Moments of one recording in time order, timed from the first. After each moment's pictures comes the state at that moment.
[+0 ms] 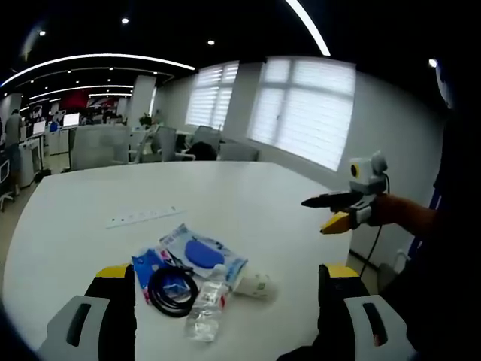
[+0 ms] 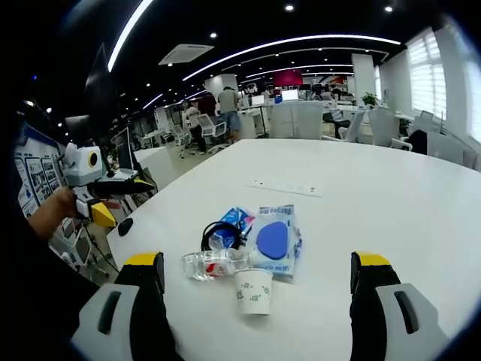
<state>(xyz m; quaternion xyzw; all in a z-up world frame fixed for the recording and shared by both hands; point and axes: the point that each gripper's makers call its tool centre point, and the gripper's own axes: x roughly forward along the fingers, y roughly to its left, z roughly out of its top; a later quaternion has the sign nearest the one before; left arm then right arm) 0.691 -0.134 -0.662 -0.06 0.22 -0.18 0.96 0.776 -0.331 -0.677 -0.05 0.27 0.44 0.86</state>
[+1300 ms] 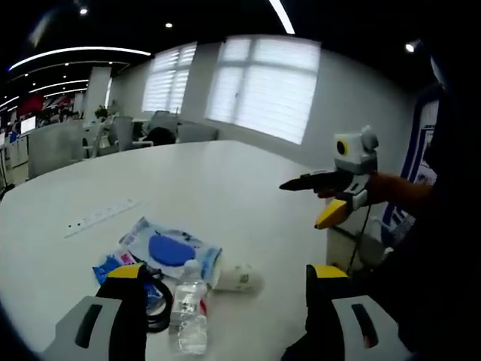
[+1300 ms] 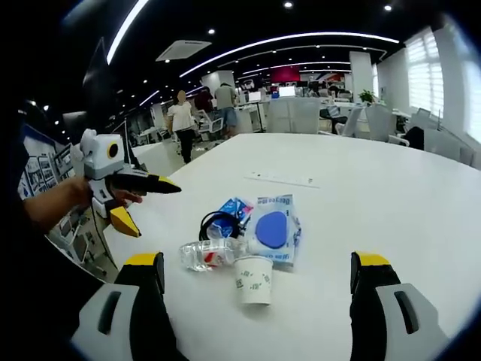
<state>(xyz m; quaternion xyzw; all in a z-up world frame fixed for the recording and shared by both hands) 0.726 -0.183 -0.701 -0.02 0.26 -0.31 0.91 0.765 -0.335 -0.695 -0.05 0.27 0.43 0.86</state>
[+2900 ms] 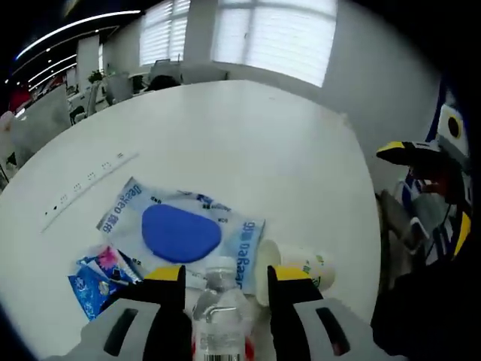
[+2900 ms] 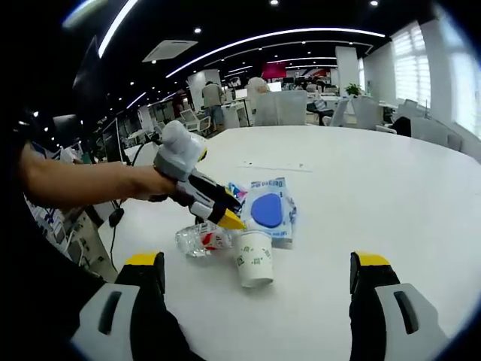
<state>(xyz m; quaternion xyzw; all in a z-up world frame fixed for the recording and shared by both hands) 0.817 -0.211 -0.819 0.07 0.41 -0.27 0.87 0.736 -0.352 -0.721 -0.04 0.29 0.39 0.87</state>
